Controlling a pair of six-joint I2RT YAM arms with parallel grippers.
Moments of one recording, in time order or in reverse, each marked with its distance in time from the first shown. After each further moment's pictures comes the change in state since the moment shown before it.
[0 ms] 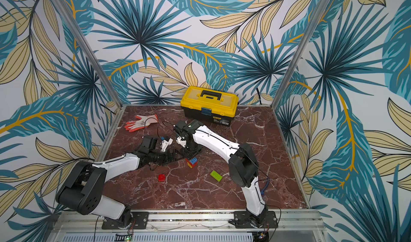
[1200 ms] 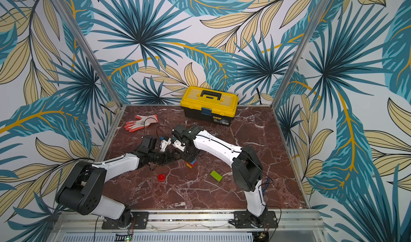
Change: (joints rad) left arm 0.026 -0.009 -0.011 0.008 -0.008 -0.009; right arm 0.032 -0.079 -0.132 0.133 0.050 -0.181
